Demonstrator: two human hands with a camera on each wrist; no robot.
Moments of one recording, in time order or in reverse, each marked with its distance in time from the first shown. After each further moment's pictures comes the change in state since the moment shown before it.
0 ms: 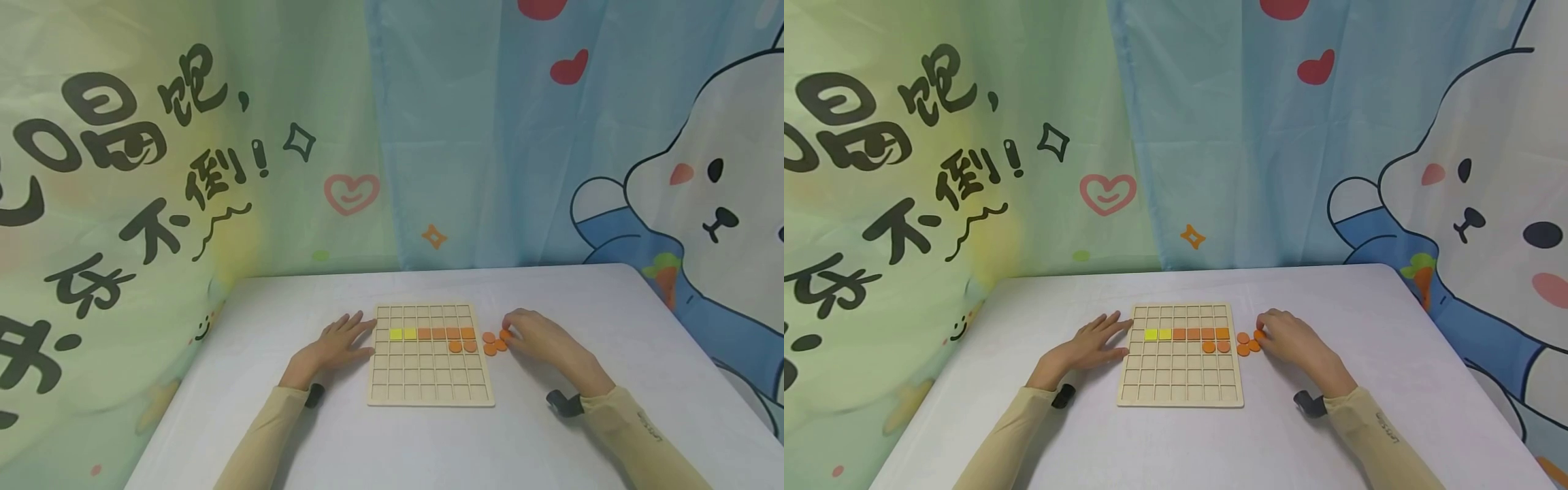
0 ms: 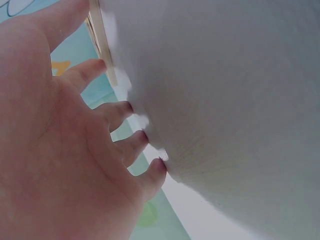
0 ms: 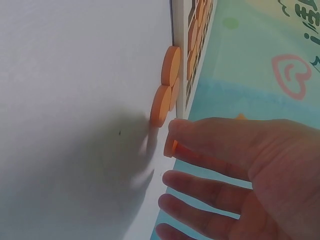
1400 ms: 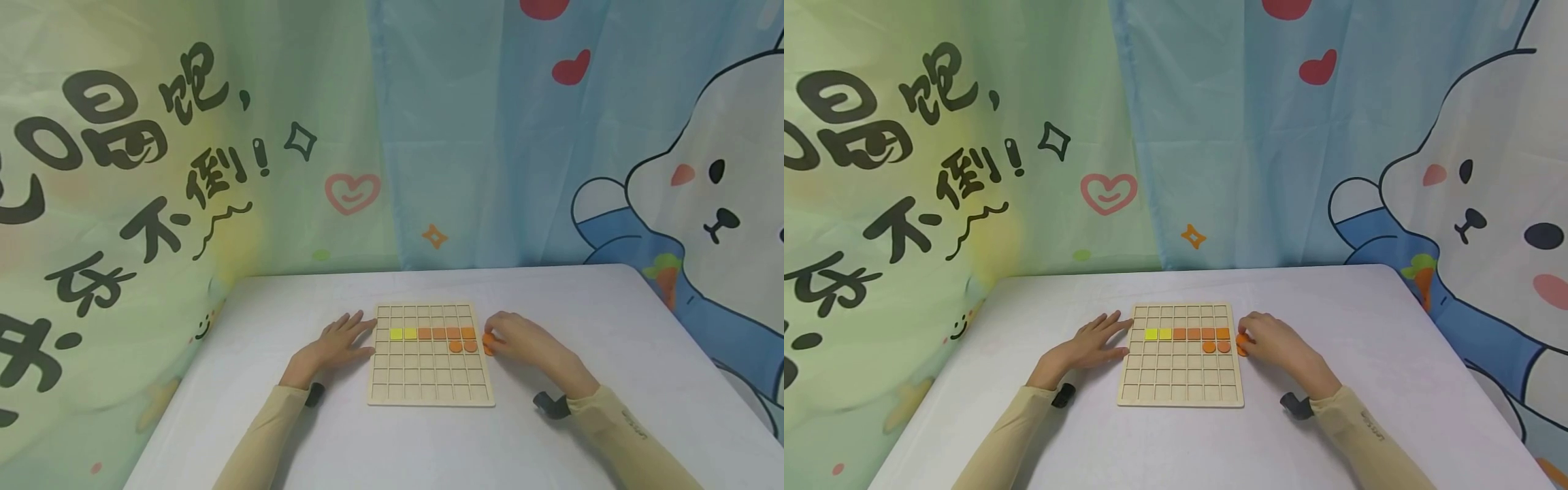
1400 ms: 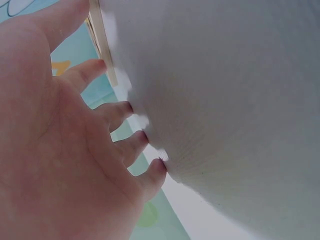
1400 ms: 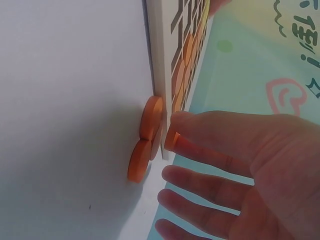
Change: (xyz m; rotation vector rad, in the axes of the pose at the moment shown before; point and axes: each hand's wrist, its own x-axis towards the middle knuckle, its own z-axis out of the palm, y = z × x) left_hand -0.001 0.002 -0.002 -0.002 -0.003 0.001; right_hand 0.007 -0.027 0.002 0.020 -0.006 -0.091
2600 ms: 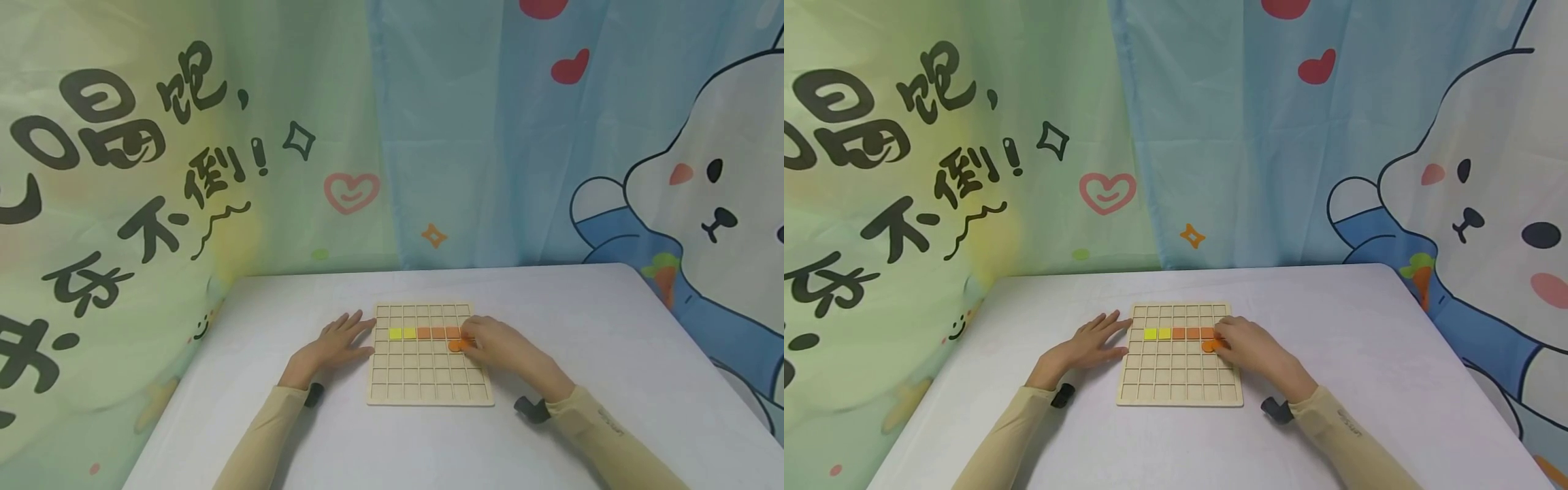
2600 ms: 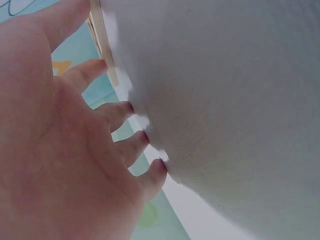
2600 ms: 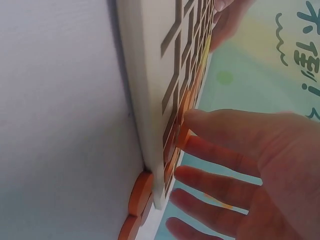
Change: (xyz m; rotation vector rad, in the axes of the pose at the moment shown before) left_hand 0.000 -0.001 0.001 -0.016 0.005 0.002; right_hand 0.011 -0.031 0.016 0.006 0.025 -0.112
